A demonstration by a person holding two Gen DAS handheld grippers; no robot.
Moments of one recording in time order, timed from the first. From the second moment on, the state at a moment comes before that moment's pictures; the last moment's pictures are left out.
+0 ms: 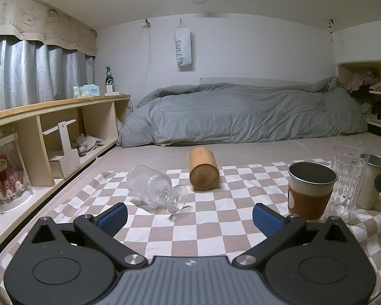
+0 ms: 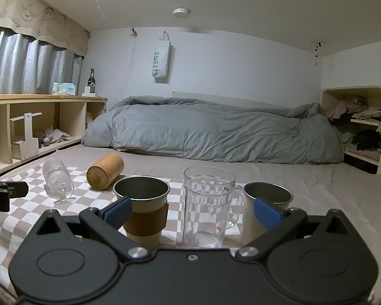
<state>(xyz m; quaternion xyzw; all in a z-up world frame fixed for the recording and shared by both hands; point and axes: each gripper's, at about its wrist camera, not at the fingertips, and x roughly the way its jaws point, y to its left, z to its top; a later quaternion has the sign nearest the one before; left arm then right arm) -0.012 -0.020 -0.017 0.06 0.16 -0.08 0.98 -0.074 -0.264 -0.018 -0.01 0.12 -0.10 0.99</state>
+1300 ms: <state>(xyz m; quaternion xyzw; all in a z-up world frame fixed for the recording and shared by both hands) -0.013 -0.020 -0.018 0.07 0.17 -0.08 0.98 -0.071 -0.265 -0.020 -0.01 0.13 -0.11 0.99</state>
